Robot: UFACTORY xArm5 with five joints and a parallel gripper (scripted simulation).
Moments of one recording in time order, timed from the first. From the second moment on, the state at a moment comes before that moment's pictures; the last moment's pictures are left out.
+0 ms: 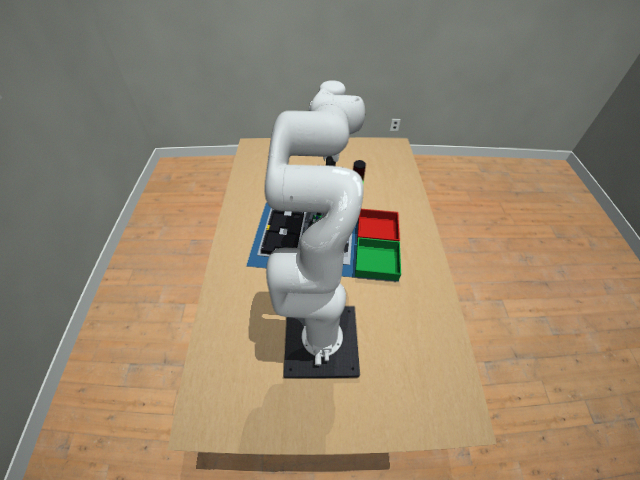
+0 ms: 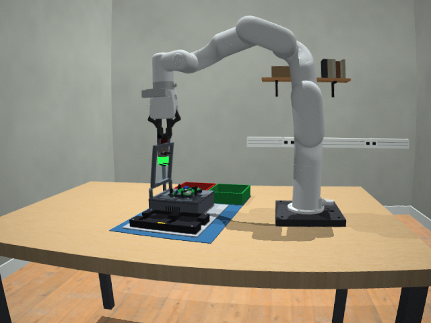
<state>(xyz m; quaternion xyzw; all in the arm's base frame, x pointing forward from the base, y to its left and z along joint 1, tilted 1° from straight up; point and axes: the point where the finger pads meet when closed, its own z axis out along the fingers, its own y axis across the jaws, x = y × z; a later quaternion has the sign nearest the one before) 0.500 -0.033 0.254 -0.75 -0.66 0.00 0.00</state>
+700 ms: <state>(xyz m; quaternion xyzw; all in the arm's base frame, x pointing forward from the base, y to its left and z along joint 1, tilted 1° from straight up) 0.500 -0.033 0.252 -0.75 -0.66 0.00 0.00</state>
